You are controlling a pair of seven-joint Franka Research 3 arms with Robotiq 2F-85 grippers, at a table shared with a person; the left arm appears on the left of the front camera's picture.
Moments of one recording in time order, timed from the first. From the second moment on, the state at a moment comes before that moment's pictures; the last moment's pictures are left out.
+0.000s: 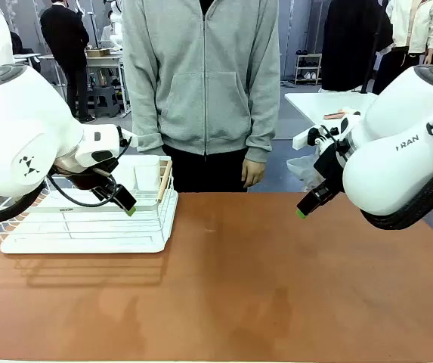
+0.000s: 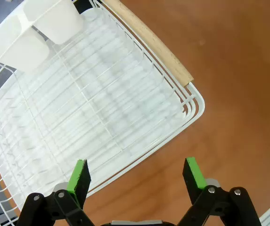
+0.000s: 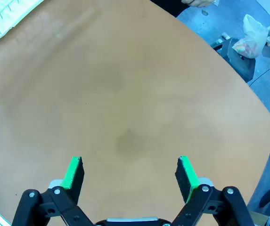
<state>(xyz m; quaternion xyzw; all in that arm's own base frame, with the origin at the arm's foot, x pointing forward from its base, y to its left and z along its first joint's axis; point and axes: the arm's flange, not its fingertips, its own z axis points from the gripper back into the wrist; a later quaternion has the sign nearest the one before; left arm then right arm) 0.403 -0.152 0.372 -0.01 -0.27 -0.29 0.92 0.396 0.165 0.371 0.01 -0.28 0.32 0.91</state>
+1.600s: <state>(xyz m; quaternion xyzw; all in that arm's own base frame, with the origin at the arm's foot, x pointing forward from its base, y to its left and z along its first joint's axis) 0.406 -0.144 0.432 -0.17 -0.22 -0.23 0.93 0.398 0.157 0.429 0.13 -0.24 0.22 0.94</state>
